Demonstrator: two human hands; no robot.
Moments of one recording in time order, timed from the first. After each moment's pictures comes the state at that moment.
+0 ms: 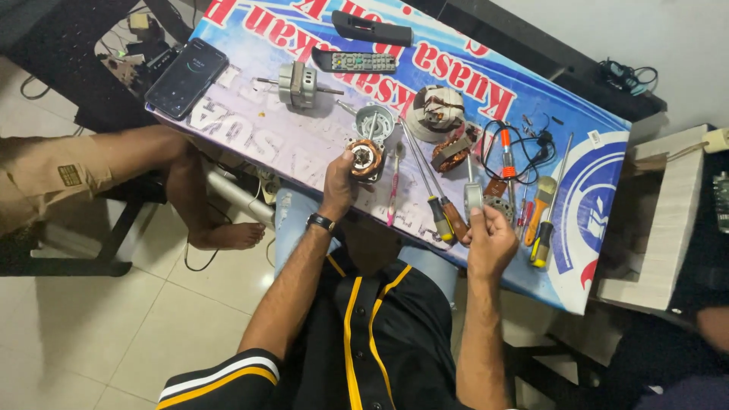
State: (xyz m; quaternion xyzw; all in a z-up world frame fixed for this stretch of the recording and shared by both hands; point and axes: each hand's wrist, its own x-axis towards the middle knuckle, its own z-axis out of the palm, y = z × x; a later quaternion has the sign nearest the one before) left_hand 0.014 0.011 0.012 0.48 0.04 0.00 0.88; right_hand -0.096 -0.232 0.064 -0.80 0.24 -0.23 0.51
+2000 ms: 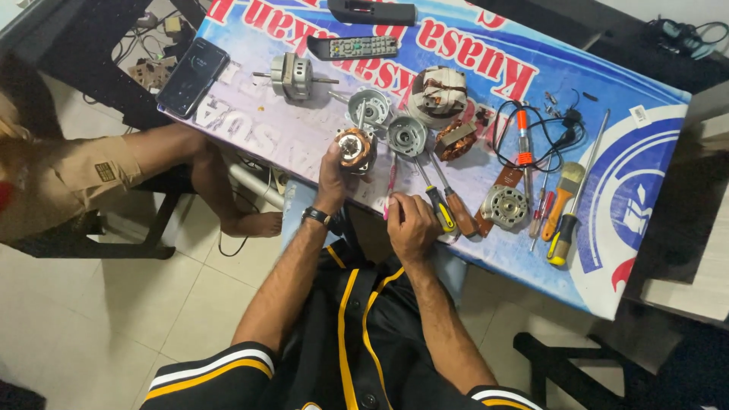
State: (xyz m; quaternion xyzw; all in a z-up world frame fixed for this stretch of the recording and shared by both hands) left_hand 0.011 0.001 0.032 0.57 0.02 0.02 0.82; right_hand -0.071 -0.153 -0.006 -0.90 -0.06 -0.33 0.29
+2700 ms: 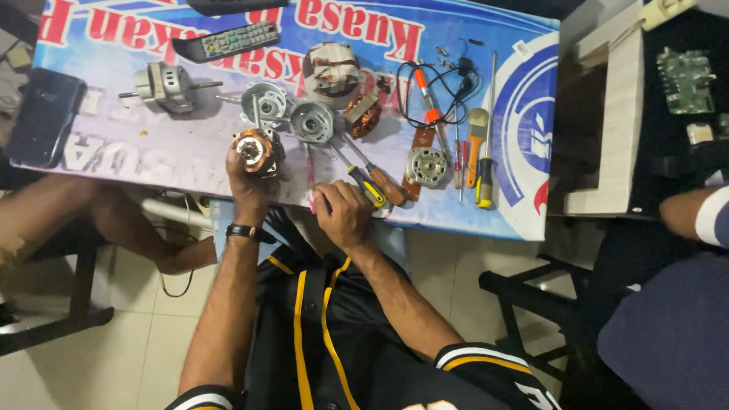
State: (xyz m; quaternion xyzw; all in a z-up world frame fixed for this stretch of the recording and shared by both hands) left_hand 0.017 0.003 0.021 0.54 -0.01 0.00 0.84; right_hand -0.072 -0.151 0.008 -0.90 -0.05 -0.35 0.27
